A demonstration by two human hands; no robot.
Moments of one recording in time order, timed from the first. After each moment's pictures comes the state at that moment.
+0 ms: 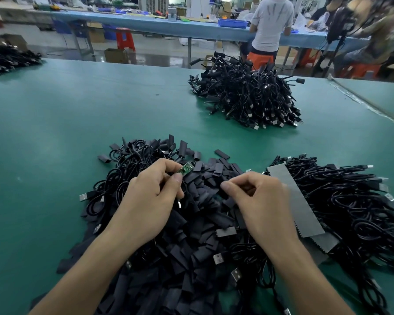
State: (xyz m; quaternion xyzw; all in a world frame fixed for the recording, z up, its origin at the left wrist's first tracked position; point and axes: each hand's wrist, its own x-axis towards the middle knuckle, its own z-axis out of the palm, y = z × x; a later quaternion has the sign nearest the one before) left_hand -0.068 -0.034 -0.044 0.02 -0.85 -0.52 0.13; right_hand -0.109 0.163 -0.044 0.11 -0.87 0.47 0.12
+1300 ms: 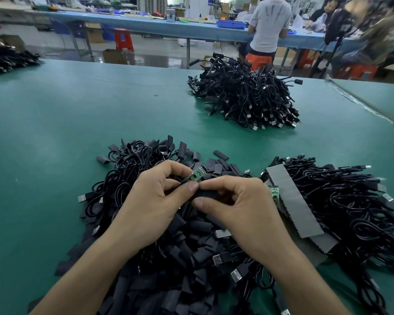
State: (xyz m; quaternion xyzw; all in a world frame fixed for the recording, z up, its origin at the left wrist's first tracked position) left_hand -0.065 -0.026 -0.039 -0.02 -0.76 -0.64 0.09; right_hand -0.088 0.150 -0.028 0.23 -0.81 0.54 0.01
